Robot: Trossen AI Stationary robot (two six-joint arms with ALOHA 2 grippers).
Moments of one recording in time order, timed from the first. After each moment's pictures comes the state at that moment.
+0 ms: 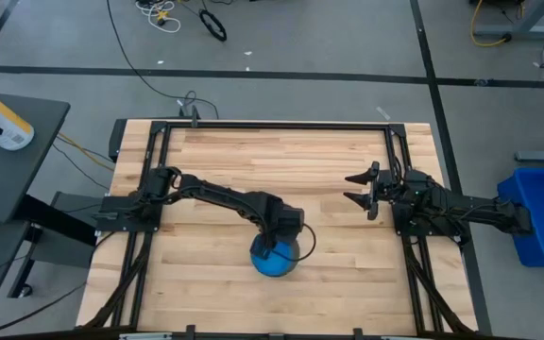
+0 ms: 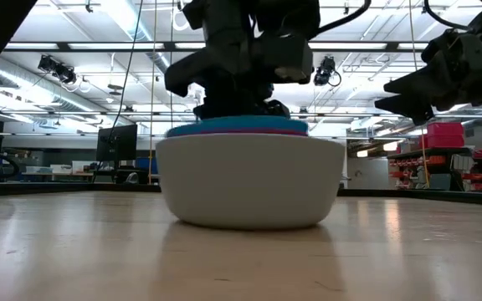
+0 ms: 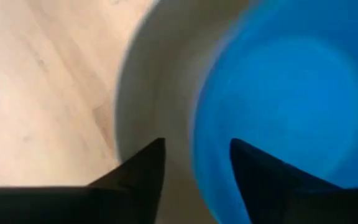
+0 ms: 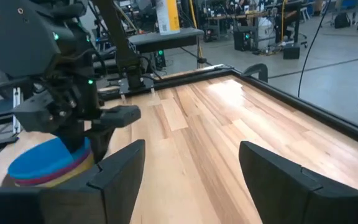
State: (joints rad) left arm -0.13 2.14 1.68 -0.83 0.08 0.35; right arm -0.22 0.20 0.04 0.07 -0.05 0.15
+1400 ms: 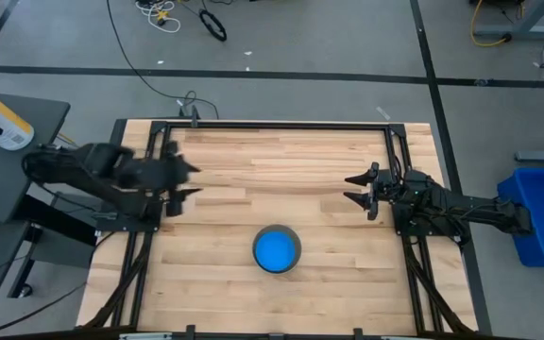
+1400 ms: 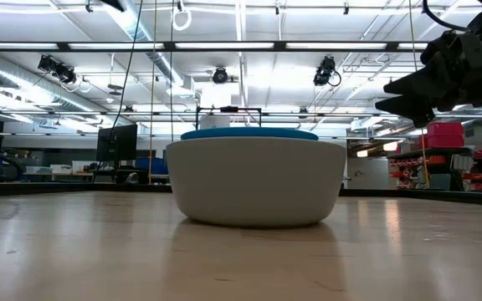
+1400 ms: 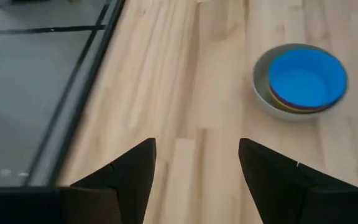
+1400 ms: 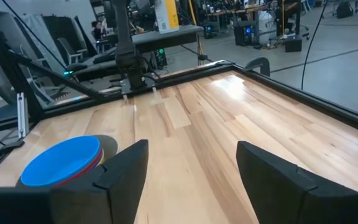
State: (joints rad) left arm -0.23 0.94 1.24 -1.08 -0.44 -0.12; right arm -0.22 0.20 0.04 0.06 -0.06 0.19
